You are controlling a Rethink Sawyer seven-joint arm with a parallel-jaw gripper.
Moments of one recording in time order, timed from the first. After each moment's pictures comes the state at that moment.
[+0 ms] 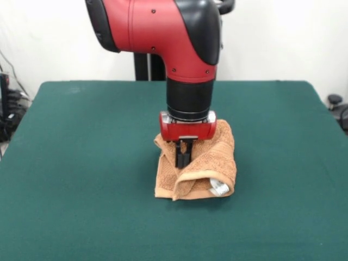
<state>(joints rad) -0.27 -0.43 0.07 1.60 -0.21 0.26 1.61</state>
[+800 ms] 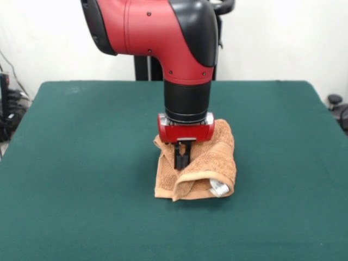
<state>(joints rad) -0.29 -0.43 0.09 1.59 -0.22 0.26 1.61</state>
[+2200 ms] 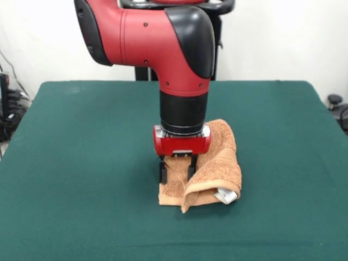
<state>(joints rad) -0.28 -0.38 0.09 1.50 -0.25 0.27 1.61</state>
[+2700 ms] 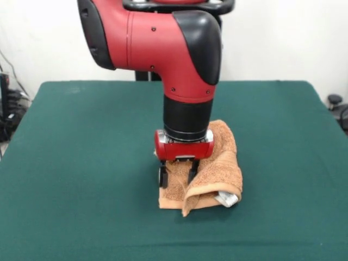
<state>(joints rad) -0.24 -0.36 0.07 1.41 -0.28 0.38 1.61</state>
